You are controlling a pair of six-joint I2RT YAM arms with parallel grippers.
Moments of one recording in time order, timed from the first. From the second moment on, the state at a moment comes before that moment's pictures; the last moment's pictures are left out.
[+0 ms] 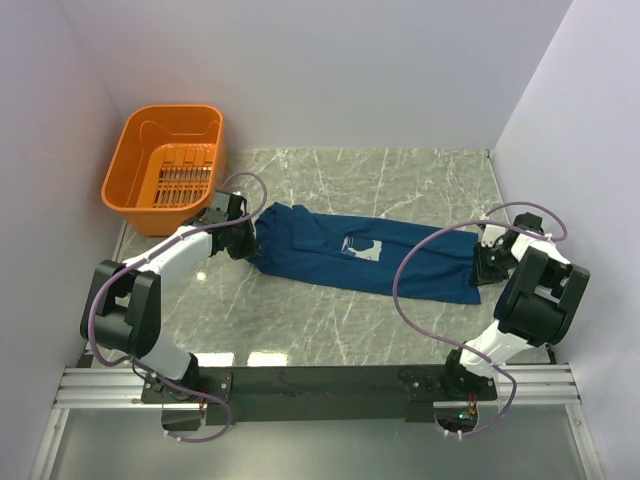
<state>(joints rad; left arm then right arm) -0.31 1.53 0.95 -0.38 0.12 -0.57 -0.51 1.62 0.93 -0.67 -0.32 -0.50</state>
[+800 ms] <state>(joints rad) -0.31 1.53 0.95 -0.38 0.12 -0.57 -0.51 1.36 0.86 -0.75 -0.30 -0.60</state>
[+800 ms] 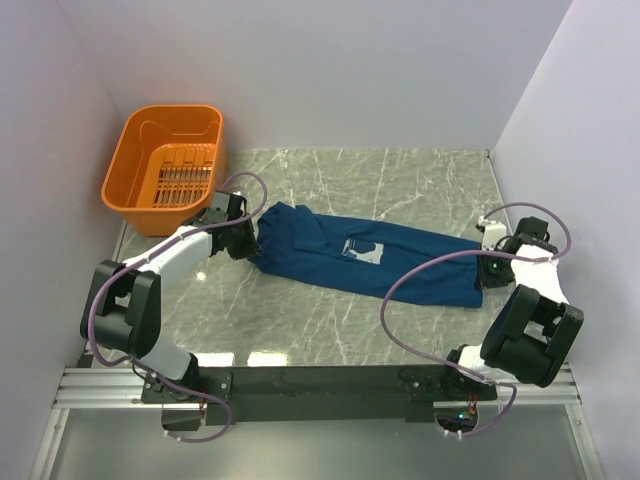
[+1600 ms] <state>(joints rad) -0.31 1.53 0.95 -0.38 0.11 -0.57 -0.52 1.41 0.82 -0.76 -0.32 -0.65</state>
